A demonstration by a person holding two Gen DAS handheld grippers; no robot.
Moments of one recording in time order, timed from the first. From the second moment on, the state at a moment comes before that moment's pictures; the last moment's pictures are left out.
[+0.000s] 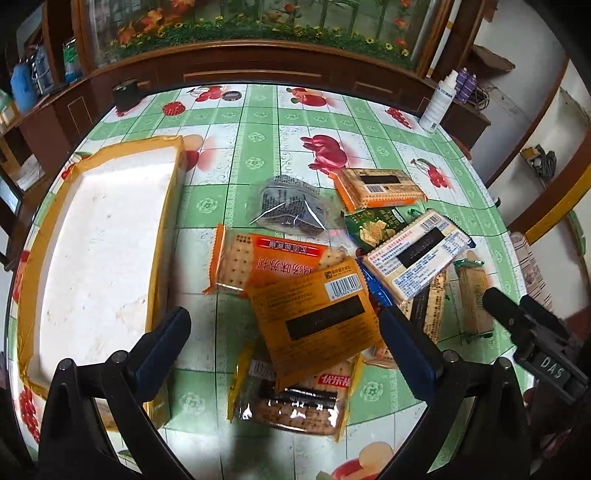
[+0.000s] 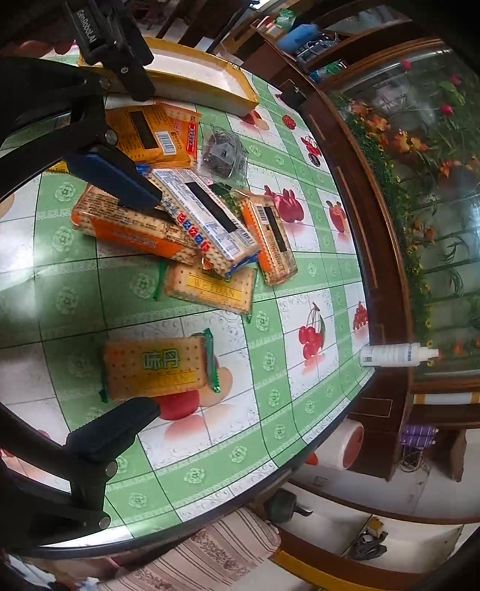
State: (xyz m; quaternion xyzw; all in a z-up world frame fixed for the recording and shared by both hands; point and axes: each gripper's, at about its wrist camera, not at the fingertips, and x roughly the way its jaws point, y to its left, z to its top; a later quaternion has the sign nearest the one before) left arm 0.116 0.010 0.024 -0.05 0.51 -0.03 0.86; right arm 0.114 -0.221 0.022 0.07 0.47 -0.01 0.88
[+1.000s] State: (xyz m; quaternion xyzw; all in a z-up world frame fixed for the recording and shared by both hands) left arm 0.159 0.028 0.049 -0.04 0.52 -0.01 0.85; right arm 0.214 -0.172 0.018 -0.03 0.47 0.00 0.88
